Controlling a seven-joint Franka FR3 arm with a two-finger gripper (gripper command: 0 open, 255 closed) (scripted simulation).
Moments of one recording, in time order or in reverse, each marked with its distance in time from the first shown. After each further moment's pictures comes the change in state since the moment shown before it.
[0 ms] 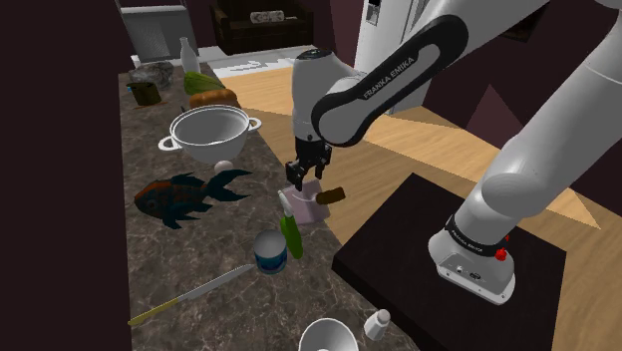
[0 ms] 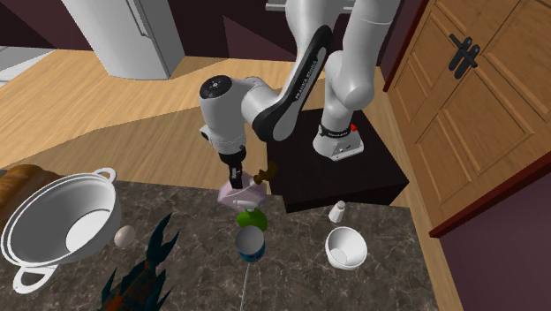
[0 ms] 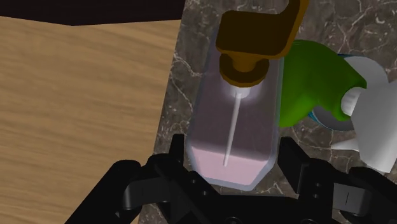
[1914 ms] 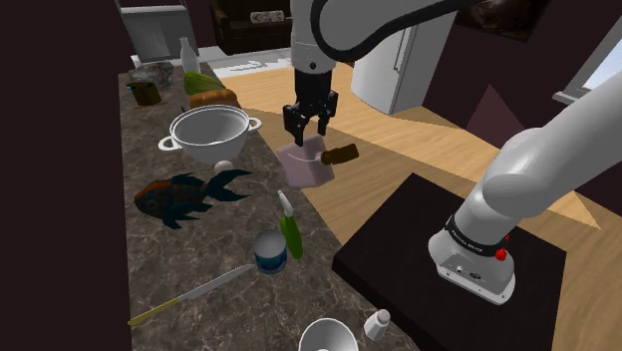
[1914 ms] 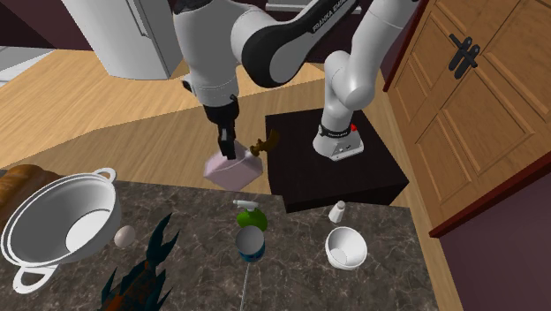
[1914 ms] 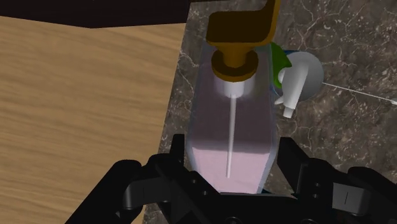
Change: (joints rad) arm 0.016 -0.234 -0.061 0.212 0.070 -0.434 -0.061
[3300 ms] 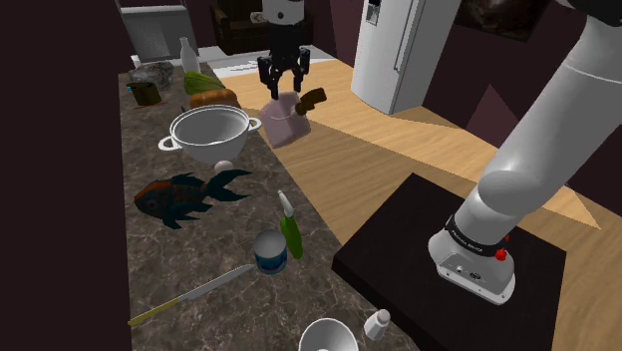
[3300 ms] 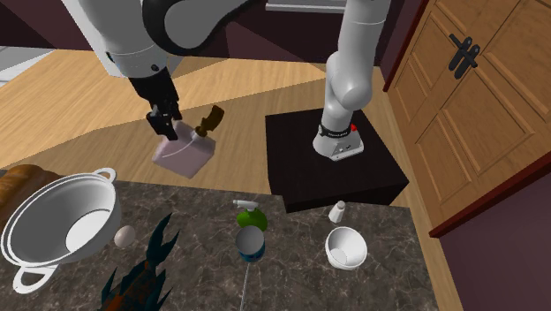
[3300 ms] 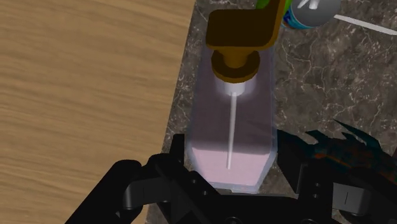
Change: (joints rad) arm -0.087 0.346 -0.054 0.472 -0.155 -0.151 -0.052
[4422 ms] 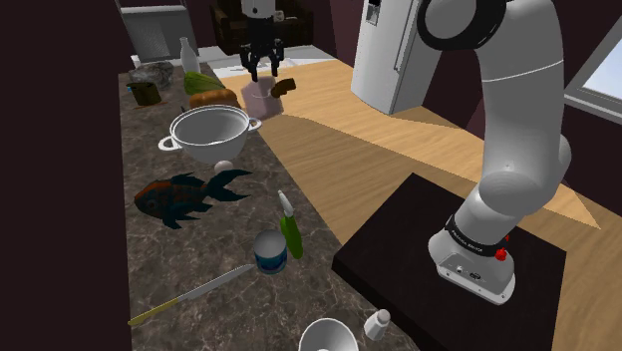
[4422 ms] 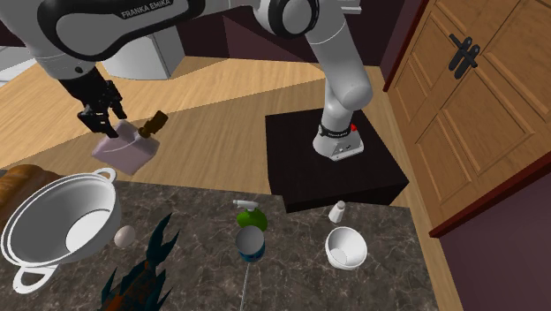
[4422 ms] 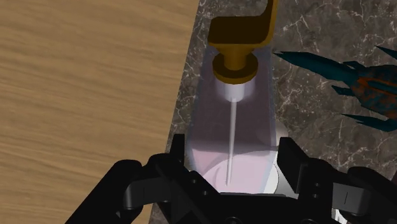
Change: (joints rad) arm 0.025 0.558 -0.060 0.715 -0.166 -0.182 -0.063
